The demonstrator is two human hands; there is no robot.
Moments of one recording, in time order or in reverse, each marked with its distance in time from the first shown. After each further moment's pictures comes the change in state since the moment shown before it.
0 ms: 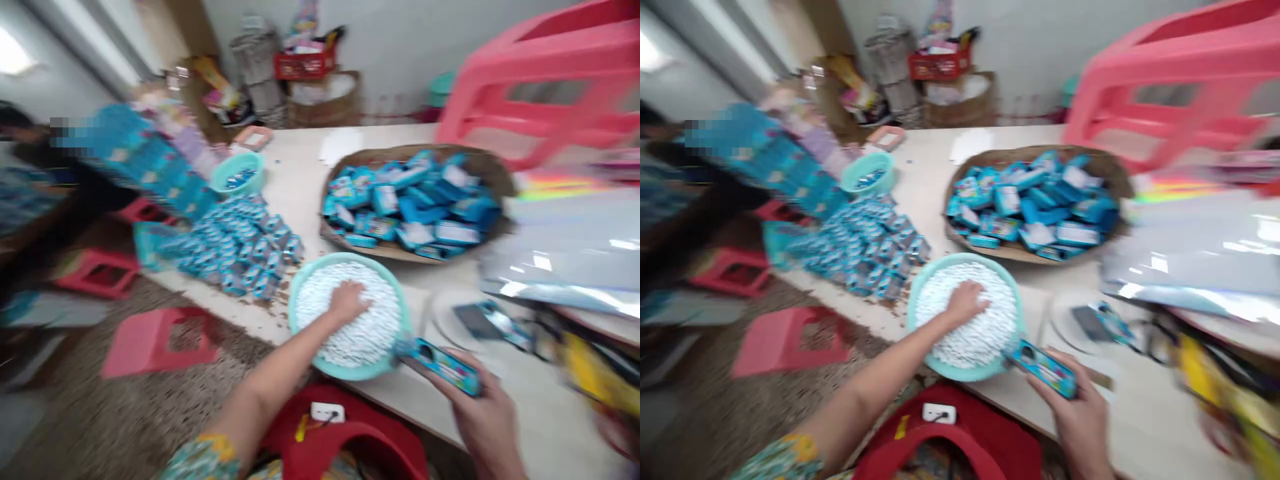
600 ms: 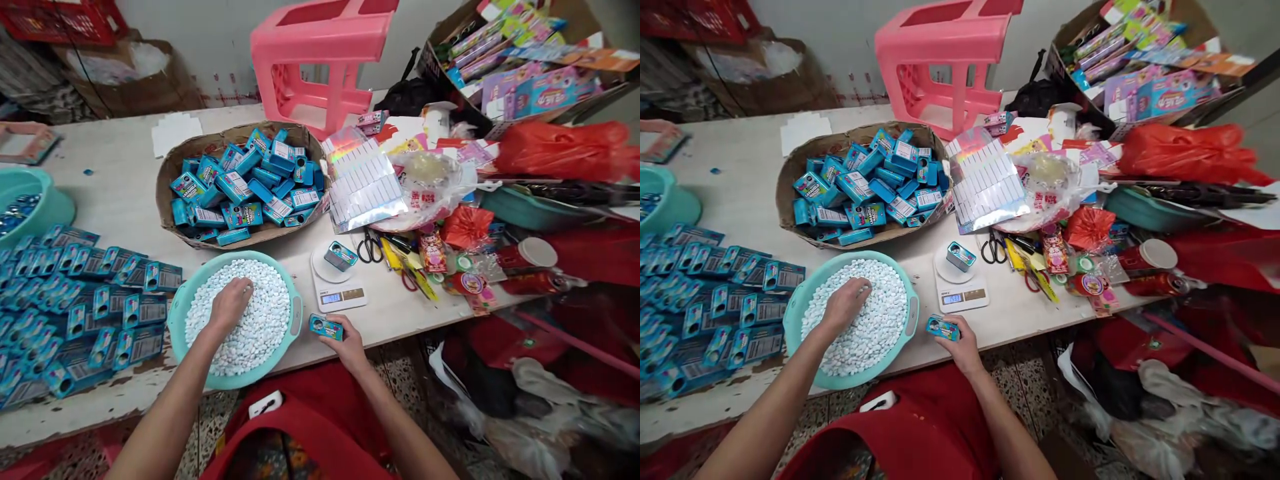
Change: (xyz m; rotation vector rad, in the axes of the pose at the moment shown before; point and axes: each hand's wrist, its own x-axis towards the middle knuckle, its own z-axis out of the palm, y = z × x) left_hand 0.027 0.004 -0.012 0.290 -0.008 0.226; right_hand -0.025 0.127 0.002 0.295 0.044 0.087
